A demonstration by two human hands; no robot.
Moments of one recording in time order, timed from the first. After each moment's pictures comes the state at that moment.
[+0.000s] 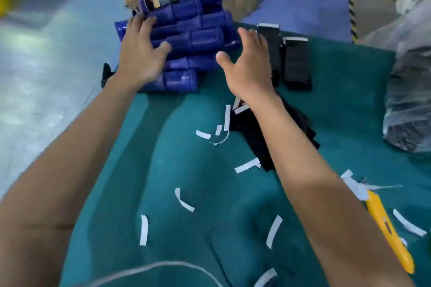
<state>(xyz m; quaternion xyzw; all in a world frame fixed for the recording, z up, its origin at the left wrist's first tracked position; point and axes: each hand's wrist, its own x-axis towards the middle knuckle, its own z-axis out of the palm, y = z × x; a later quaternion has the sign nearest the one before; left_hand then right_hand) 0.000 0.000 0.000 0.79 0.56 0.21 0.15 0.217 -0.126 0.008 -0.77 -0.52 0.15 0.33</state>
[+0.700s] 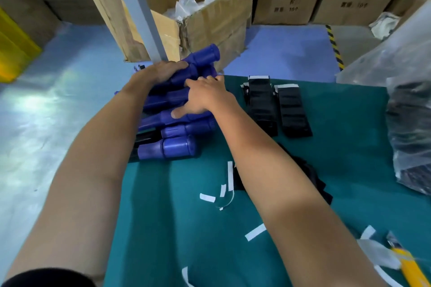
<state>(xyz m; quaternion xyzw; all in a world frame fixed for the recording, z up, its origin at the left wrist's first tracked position) 0.077 0.177 0.002 0.75 0.57 -0.04 0.33 0.204 0.024 0.017 -0.72 -0.68 0.16 -0.04</state>
